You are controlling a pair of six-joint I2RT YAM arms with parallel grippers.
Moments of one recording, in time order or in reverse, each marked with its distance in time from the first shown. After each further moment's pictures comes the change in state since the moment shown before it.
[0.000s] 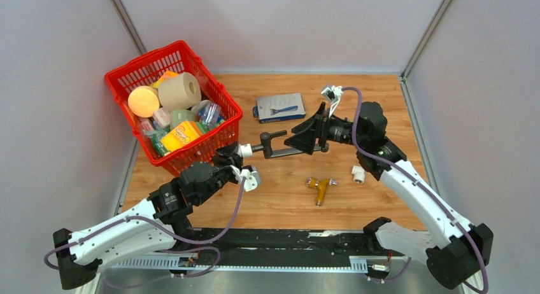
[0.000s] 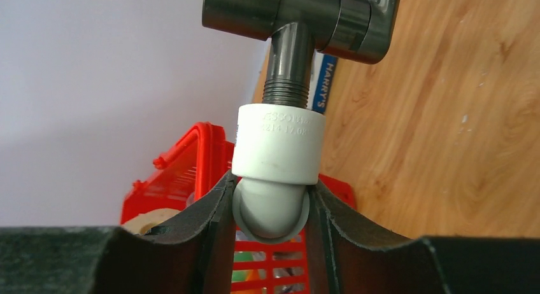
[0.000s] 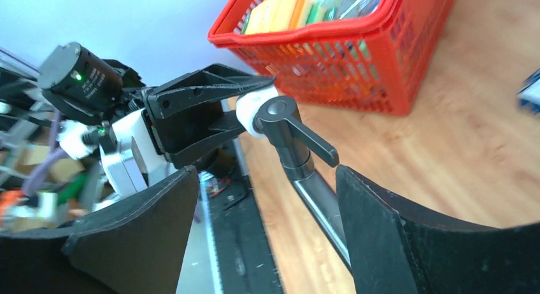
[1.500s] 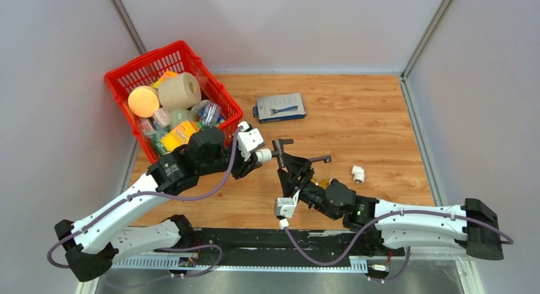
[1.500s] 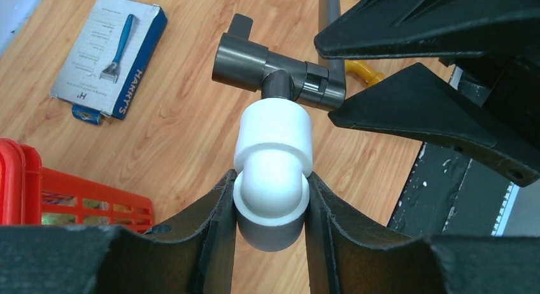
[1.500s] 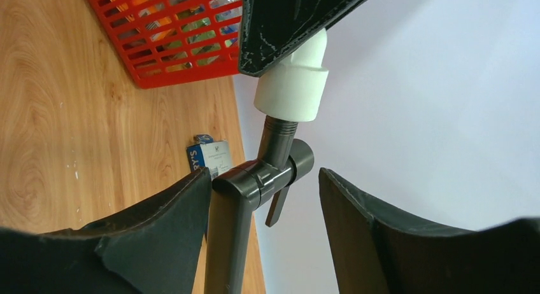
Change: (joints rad) left arm 0.138 0.287 0.455 -0.438 0.502 -0.777; right arm 0.823 -0.203 -0.499 0.381 1.139 -1.785
